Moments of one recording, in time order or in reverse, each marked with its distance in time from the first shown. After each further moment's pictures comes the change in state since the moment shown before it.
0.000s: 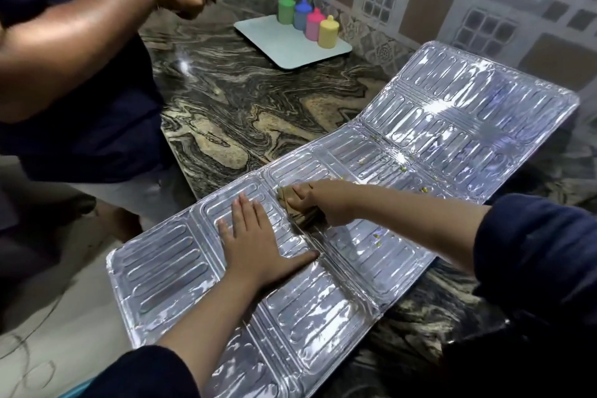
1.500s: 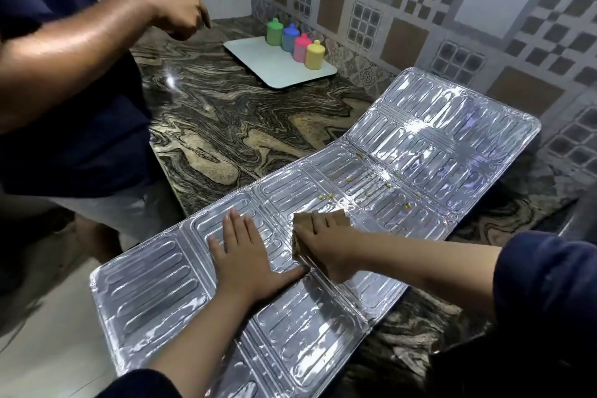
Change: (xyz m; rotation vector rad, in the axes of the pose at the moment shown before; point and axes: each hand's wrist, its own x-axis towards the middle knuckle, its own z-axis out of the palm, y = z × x) left_hand -0.001 0.001 0.000 -0.009 -0.012 0.015; right_hand -0.044 -0.032 0.026 0.073 -0.140 0.204
